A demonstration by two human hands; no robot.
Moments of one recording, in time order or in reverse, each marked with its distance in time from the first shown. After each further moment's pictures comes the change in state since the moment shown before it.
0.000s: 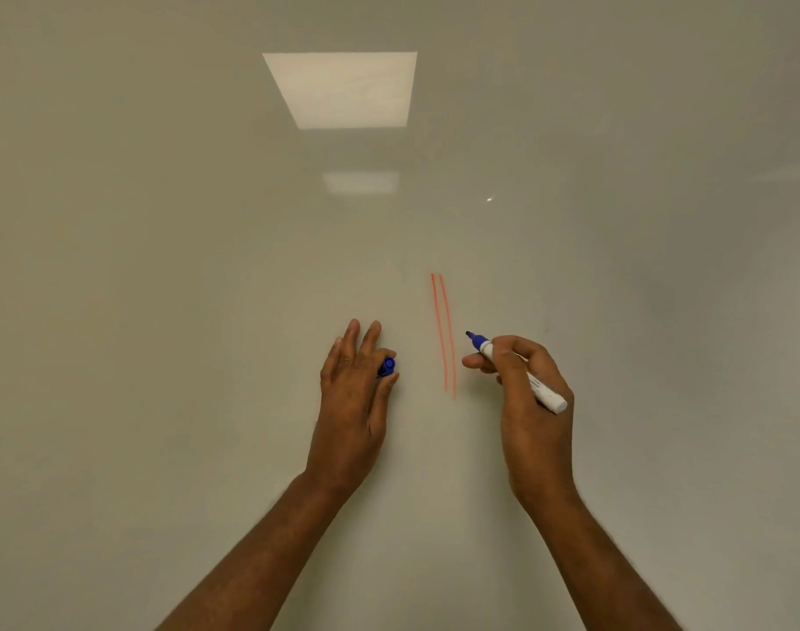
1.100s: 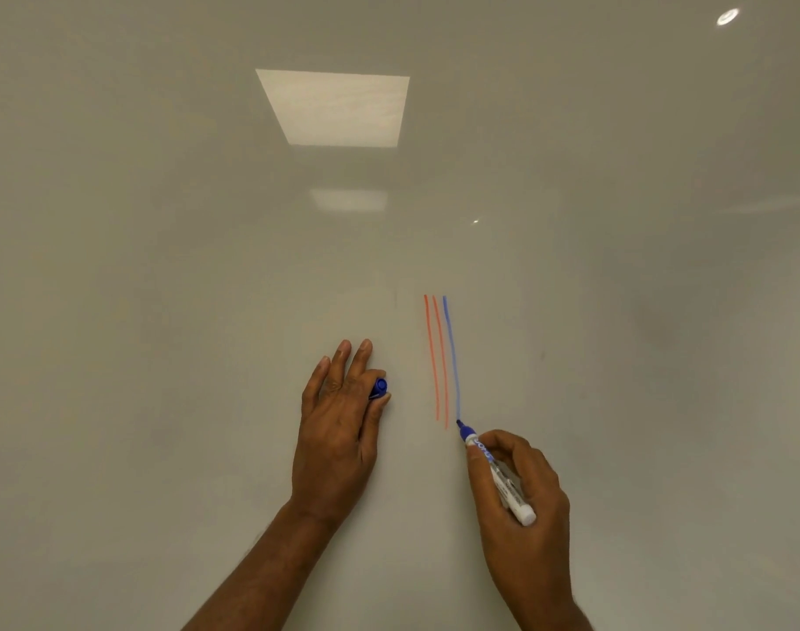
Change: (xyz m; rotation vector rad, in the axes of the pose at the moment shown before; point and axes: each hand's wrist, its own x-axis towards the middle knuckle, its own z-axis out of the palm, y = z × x) left_hand 0.009 -0.014 0.016 0.218 0.186 0.169; right_hand -0.030 0.085 -0.034 -0.426 0.038 -0.172
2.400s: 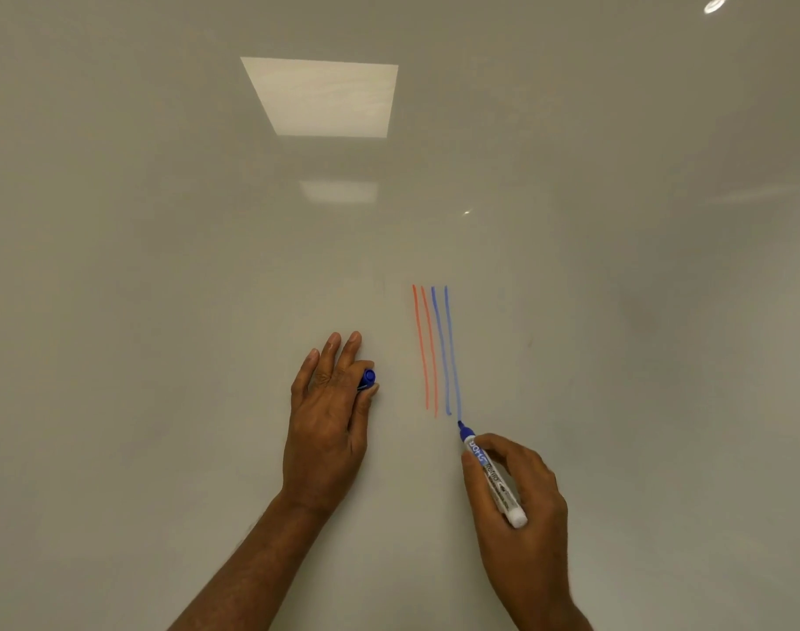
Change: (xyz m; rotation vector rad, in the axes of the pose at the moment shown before) left_hand -0.001 0.001 0.000 -0.036 0.016 -0.008; right_hand -0.013 -0.001 -0.013 -0.056 -0.020 -0.030
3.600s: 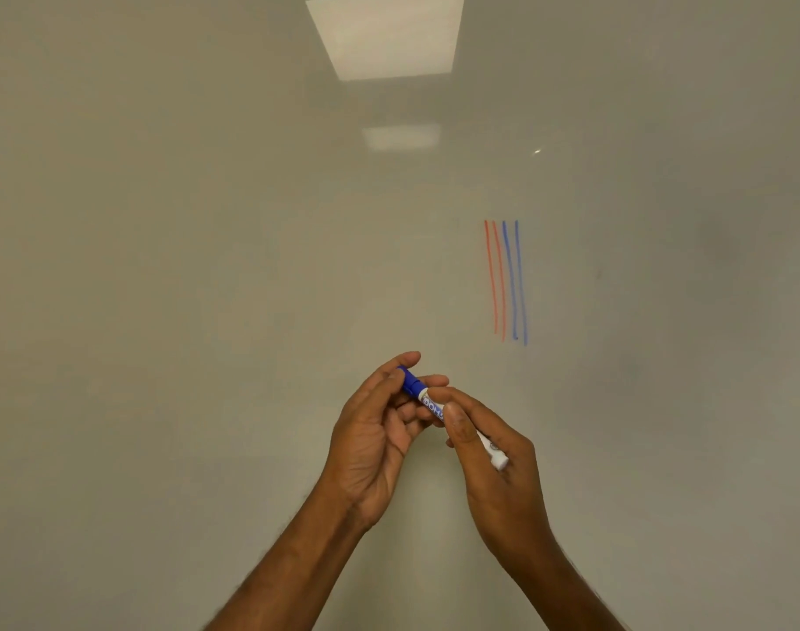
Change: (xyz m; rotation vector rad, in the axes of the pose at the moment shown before) left_hand -0.030 0.081 -0.126 -1.366 -0.047 -1.351; right_hand -0.065 -0.112 0.021 0.553 -0.390 0.277
